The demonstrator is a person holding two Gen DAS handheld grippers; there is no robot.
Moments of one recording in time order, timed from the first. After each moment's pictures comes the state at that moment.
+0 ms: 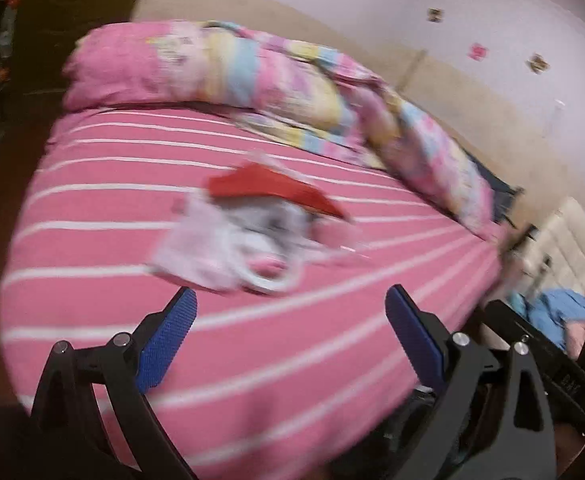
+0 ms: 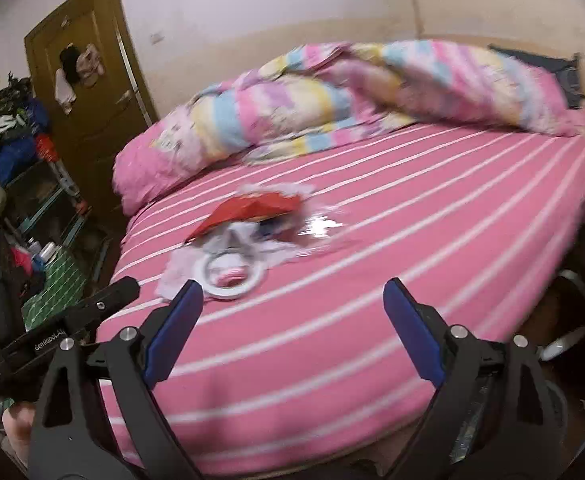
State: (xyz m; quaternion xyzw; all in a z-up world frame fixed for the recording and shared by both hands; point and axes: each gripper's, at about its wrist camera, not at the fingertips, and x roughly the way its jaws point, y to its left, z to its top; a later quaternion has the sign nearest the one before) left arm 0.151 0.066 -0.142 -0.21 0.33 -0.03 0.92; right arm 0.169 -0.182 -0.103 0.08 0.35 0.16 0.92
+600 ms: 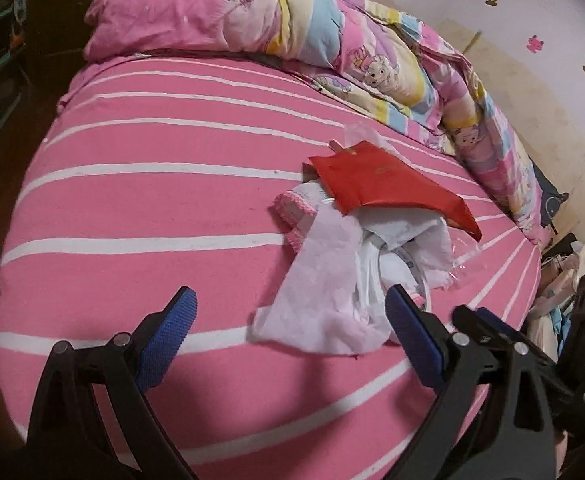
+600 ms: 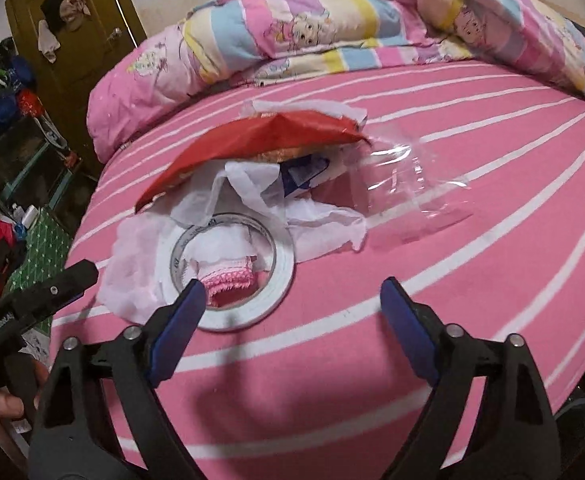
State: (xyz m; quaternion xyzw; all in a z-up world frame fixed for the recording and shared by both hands) left arm 0.245 0.144 -0.216 -0.21 0.40 0.01 0.89; right arm 0.278 -0.102 -0.206 0.05 0.43 0.17 0.88
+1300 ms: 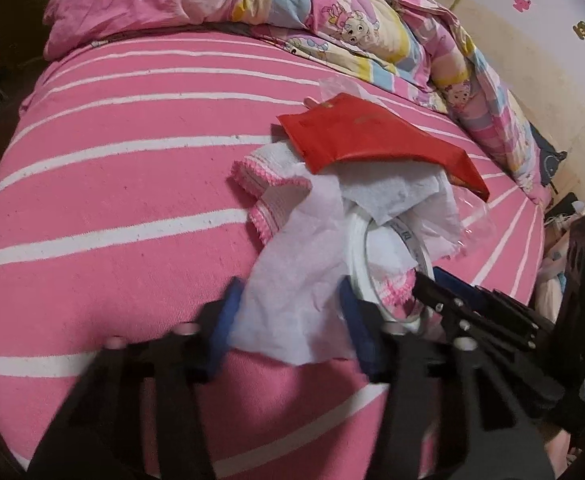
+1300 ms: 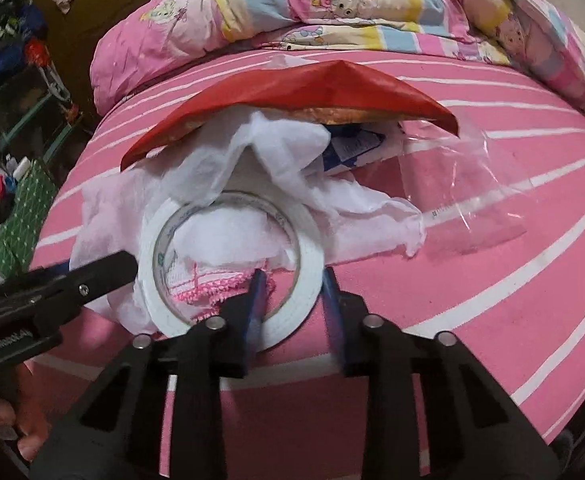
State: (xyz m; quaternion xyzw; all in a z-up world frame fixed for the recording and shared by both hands) left arm 0.264 0.124 -0.234 -0.18 0.45 -0.03 0.87; right arm 0.299 -0.069 -0.233 -0.01 0.45 0.19 0.87
